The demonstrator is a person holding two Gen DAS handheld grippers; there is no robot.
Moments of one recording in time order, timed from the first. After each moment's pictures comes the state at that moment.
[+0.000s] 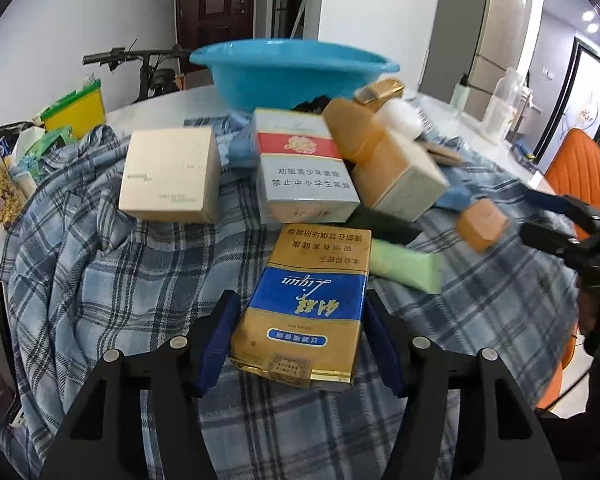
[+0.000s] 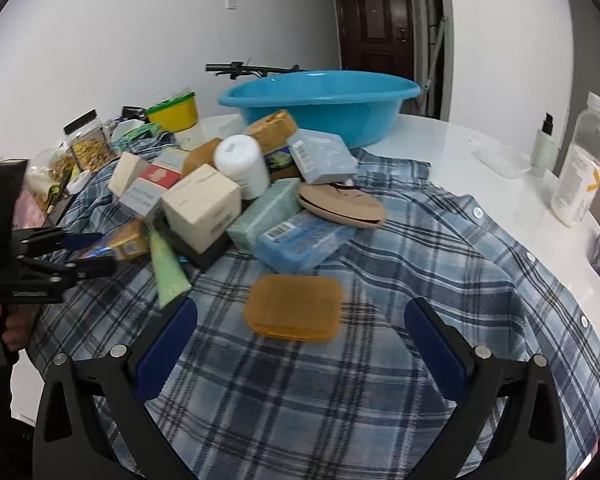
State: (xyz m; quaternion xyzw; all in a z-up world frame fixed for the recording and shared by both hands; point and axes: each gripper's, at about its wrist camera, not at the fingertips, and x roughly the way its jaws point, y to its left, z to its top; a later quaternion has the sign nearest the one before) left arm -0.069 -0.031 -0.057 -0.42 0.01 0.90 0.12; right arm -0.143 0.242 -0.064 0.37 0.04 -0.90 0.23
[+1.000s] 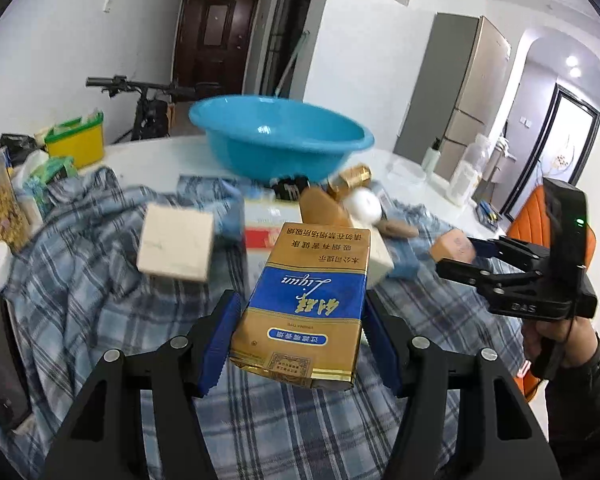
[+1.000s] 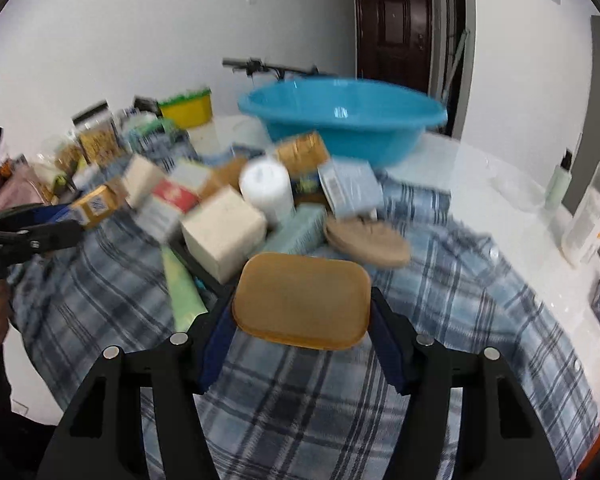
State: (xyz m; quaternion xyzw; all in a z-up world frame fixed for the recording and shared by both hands) left arm -0.055 -0.044 0.004 -0.35 -0.05 0.92 0.15; right arm -0.152 0.217 -0.032 0.34 0.07 -0.90 0.26
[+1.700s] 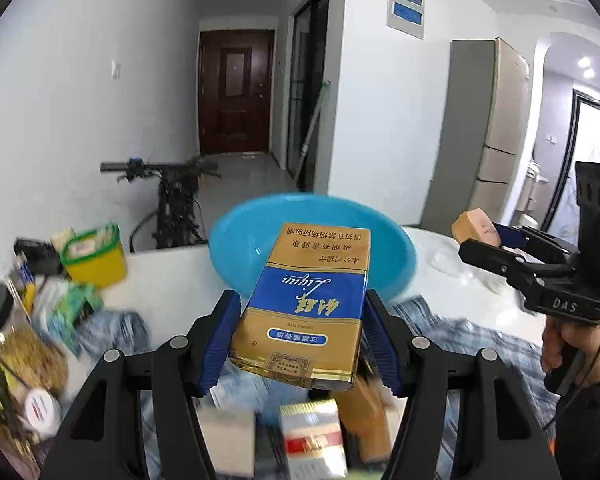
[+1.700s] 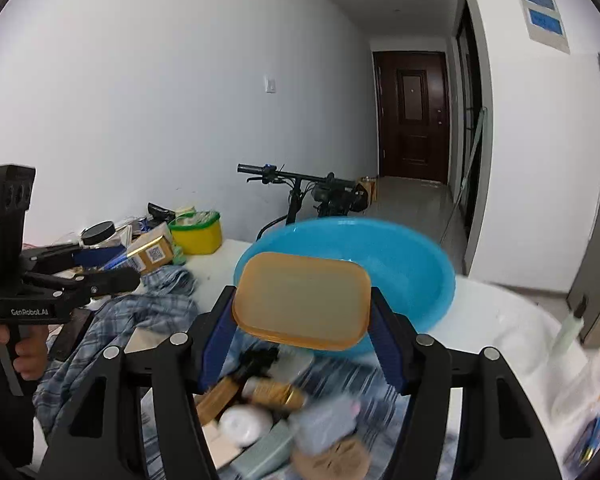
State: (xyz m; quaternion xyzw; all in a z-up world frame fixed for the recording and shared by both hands) left arm -0.182 -0.031 0.113 -0.27 -0.01 0.96 0.08; right arm -0.270 0.194 0.089 0.21 0.04 -0.93 0.31
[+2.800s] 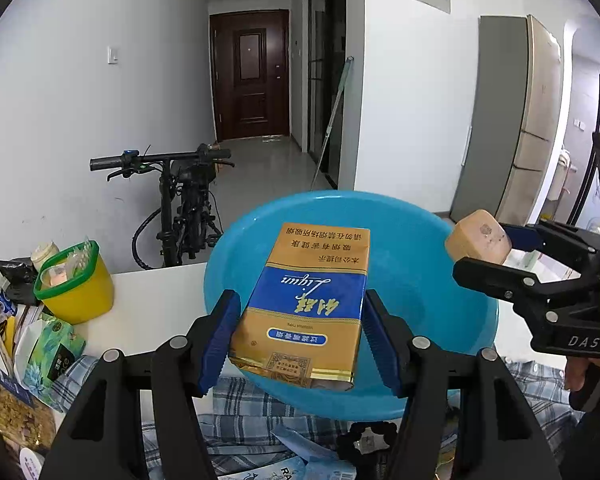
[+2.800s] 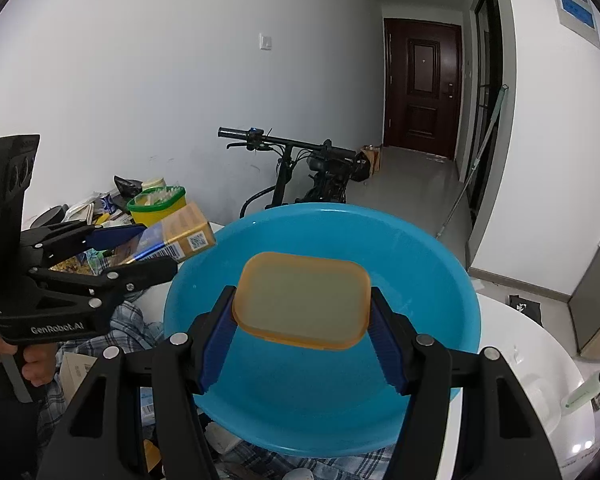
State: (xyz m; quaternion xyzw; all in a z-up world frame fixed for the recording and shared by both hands) left arm -0.330 -0.028 0.066 -0.31 0.01 0.95 0.04; right arm -0.387 0.151 0.059 0.28 0.07 -0.90 0.31
